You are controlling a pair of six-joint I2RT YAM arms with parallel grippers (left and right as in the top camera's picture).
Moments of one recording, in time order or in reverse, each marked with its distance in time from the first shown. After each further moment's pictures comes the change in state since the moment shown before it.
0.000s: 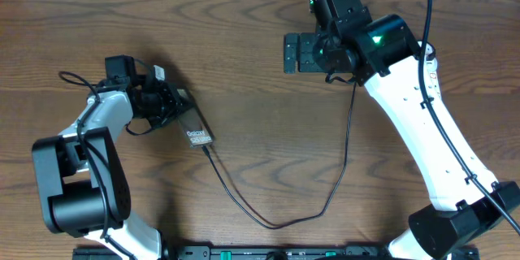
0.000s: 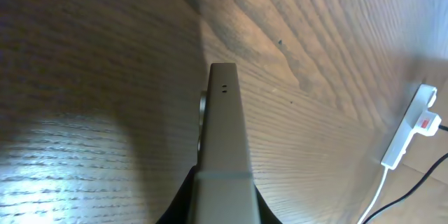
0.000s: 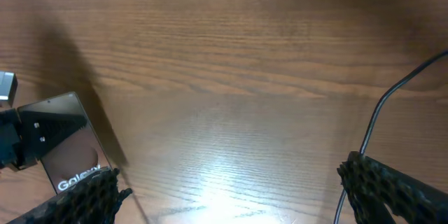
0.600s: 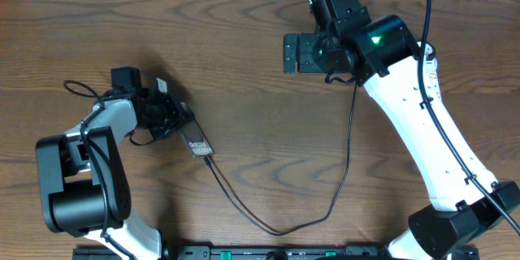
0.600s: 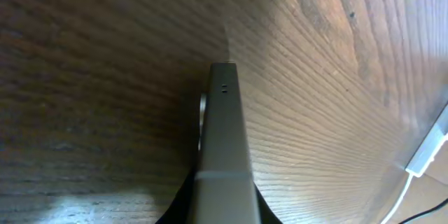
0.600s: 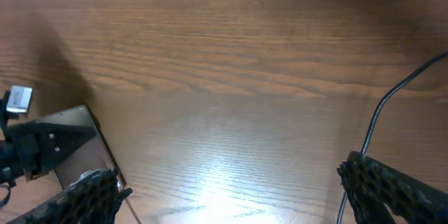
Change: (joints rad) left arm -0.002 0.002 -0.094 0.046 -0.048 -0.015; right arm 0.004 0.000 0.000 -0.002 0.005 0.000
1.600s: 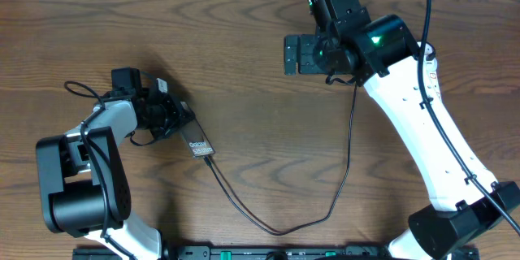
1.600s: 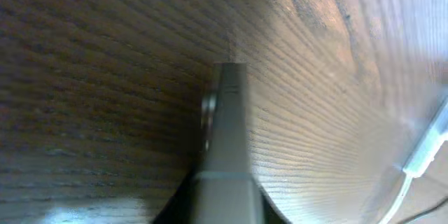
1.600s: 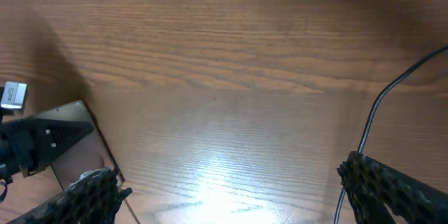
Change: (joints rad) left arm 0.000 0.000 -0.005 0.014 0.000 -0.004; right arm 0.000 0.000 0.000 -0.016 0.002 0.000
